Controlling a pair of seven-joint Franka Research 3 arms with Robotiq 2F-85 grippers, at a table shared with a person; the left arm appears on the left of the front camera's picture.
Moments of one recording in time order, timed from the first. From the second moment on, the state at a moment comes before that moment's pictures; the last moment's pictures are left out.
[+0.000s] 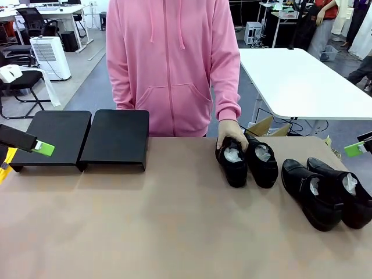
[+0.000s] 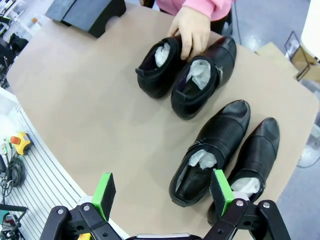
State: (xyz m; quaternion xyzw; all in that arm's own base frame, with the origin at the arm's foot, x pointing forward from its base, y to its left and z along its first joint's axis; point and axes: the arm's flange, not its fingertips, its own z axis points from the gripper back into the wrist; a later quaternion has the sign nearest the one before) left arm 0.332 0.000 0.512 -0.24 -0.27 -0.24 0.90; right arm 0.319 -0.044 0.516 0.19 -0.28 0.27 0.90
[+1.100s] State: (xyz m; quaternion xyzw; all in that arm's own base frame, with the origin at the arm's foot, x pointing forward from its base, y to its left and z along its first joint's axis) left arm 0.332 0.000 0.512 -0.24 -0.27 -0.24 0.90; right arm 0.323 -0.035 0.544 0.04 -0.32 0.23 0.92
